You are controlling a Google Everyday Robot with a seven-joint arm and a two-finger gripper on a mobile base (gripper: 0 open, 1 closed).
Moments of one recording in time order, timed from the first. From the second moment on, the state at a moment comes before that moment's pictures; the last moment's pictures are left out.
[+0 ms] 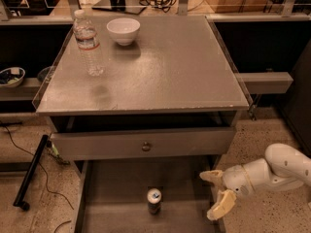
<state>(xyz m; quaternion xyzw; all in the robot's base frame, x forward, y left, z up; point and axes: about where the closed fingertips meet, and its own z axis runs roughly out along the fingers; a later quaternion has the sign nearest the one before) 0.409 -0.157 0.564 -0.47 0.72 0.47 0.22</state>
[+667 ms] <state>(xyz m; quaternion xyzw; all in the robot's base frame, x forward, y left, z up) 0.398 -0.174 0.546 -0.44 0.70 0.49 0.27</state>
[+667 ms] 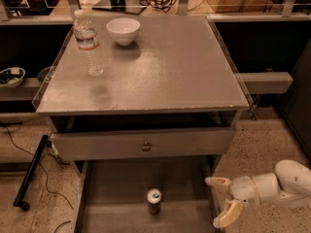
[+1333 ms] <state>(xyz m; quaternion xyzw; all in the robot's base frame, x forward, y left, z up) 0.413 -0.160 0.532 -0.43 0.69 0.50 0.29</state>
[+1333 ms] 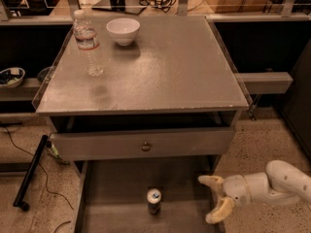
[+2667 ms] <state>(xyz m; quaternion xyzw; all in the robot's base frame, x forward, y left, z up) 0.420 -0.099 0.502 -0.45 0.64 0.56 0.29</state>
